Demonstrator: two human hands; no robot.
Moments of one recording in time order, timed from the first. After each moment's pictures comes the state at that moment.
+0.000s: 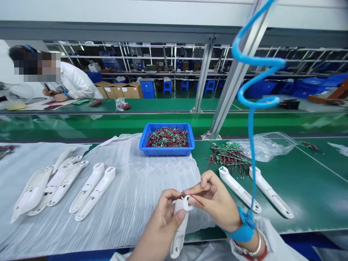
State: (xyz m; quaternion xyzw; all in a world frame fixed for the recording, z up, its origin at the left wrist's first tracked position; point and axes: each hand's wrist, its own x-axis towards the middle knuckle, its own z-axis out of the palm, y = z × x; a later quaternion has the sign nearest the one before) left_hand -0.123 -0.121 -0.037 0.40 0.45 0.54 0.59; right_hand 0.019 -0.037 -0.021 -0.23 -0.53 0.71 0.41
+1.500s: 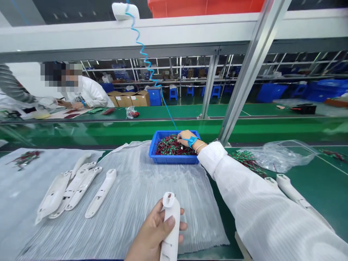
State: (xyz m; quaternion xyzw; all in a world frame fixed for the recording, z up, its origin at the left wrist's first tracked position) left_hand -0.151 -0.129 -0.008 0.15 0.48 0.57 0.65; right_hand -0.102 0.194 0.001 -0.34 -0.93 0.12 0.10
